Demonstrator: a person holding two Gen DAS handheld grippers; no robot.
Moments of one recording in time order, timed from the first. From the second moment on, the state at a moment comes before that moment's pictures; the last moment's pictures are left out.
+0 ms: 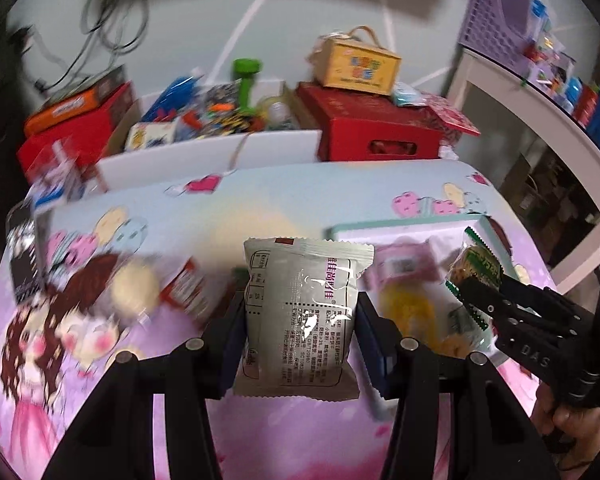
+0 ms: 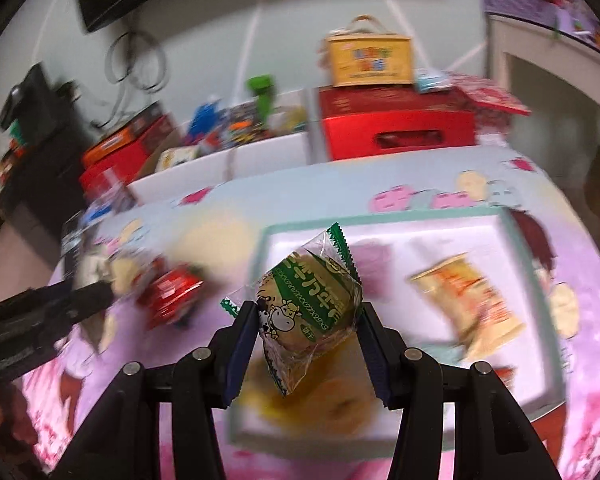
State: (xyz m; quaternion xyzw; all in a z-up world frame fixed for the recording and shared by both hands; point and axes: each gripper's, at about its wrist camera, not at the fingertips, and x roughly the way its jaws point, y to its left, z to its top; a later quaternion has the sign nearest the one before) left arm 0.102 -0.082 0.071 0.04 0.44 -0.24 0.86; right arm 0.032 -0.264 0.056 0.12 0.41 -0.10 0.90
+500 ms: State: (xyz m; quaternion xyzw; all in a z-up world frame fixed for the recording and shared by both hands) left arm 0.124 -0.212 0.030 0.08 0.49 -0.33 0.80; right arm 0.029 -0.350 0.024 0.17 0.42 -0.17 0.87
